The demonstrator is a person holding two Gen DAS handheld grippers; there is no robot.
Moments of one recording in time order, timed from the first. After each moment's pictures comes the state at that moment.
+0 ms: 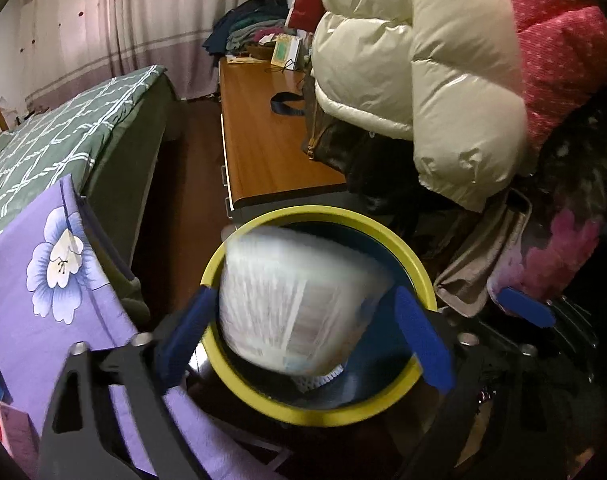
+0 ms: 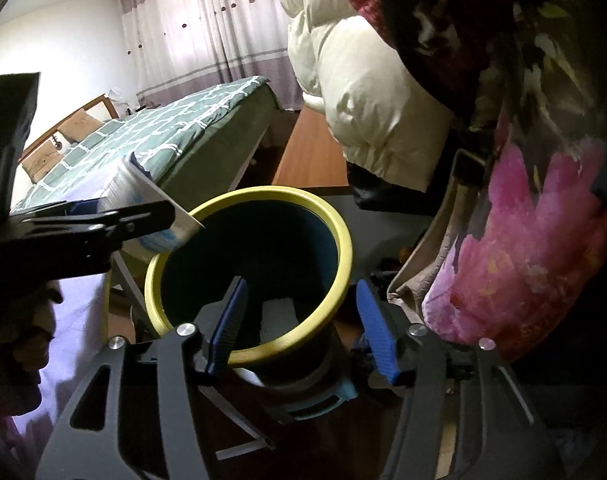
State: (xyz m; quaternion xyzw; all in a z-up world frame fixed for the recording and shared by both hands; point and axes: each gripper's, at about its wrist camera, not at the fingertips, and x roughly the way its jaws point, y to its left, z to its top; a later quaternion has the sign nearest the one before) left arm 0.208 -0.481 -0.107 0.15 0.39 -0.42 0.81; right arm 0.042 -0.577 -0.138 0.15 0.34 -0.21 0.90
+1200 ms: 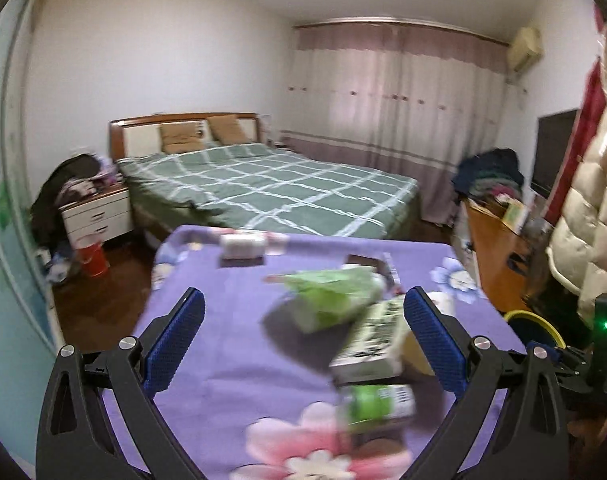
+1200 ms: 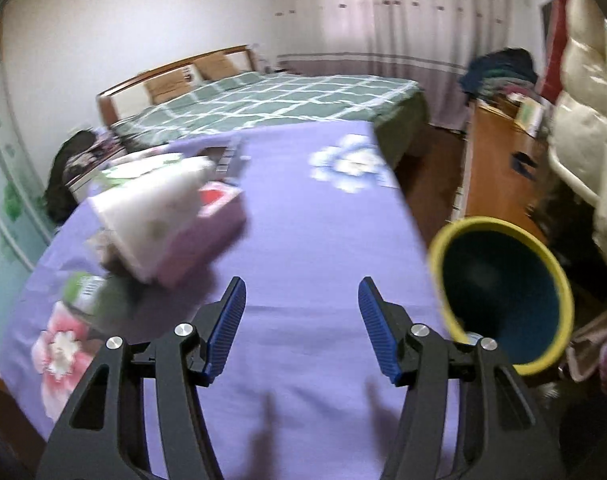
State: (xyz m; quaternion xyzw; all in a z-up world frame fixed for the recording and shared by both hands) left arm 0.099 0.003 -0.001 -0.04 0.21 -0.03 0.98; right arm 0.125 -0.324 -0.108 0.04 0.35 0.04 0.93
